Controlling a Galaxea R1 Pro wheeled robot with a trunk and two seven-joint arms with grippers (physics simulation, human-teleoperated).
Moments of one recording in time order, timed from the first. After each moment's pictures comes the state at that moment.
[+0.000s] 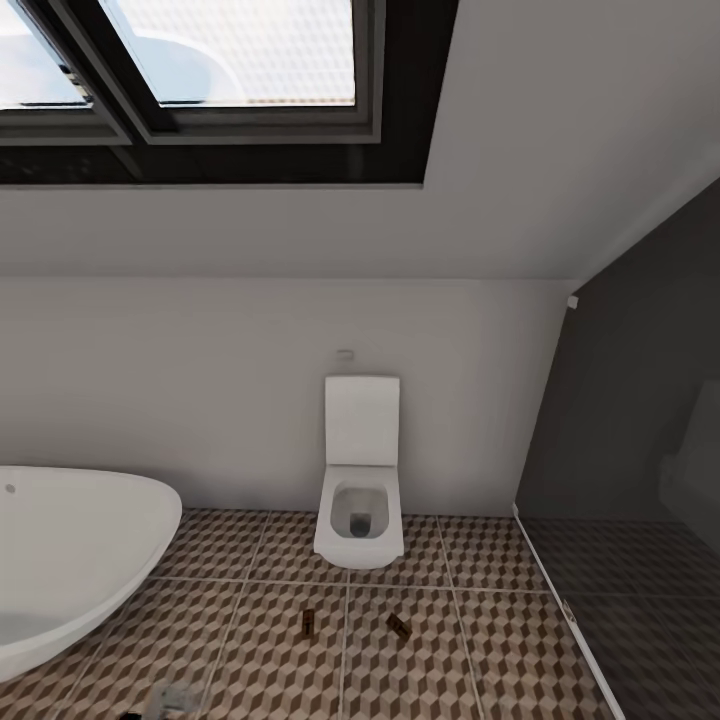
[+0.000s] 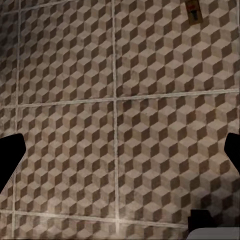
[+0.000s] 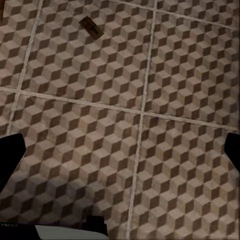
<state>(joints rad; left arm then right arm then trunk) -0.50 0.13 -0.90 0.08 0.74 -0.15 0.03 -0.35 0.00 0.26 -0.02 -0.08 -0.30 -0.10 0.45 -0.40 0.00</state>
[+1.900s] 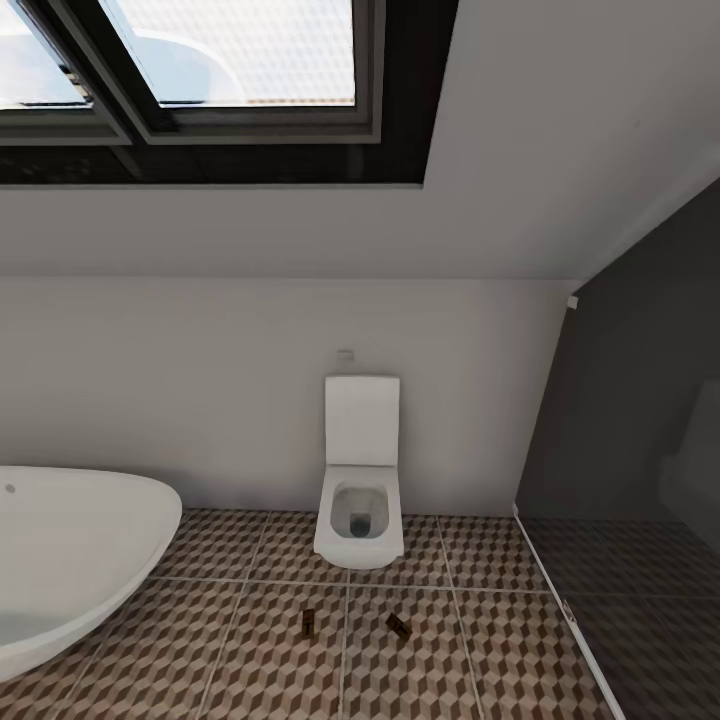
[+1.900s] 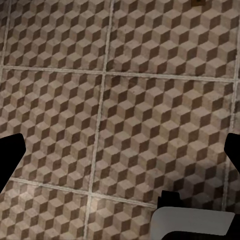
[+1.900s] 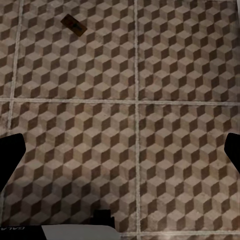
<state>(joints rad) -0.42 0.05 -0.89 0.07 0.89 -0.16 0.11 -0.34 -0.09 0.26 -0.02 -0.28 -0.30 0.03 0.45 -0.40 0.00</state>
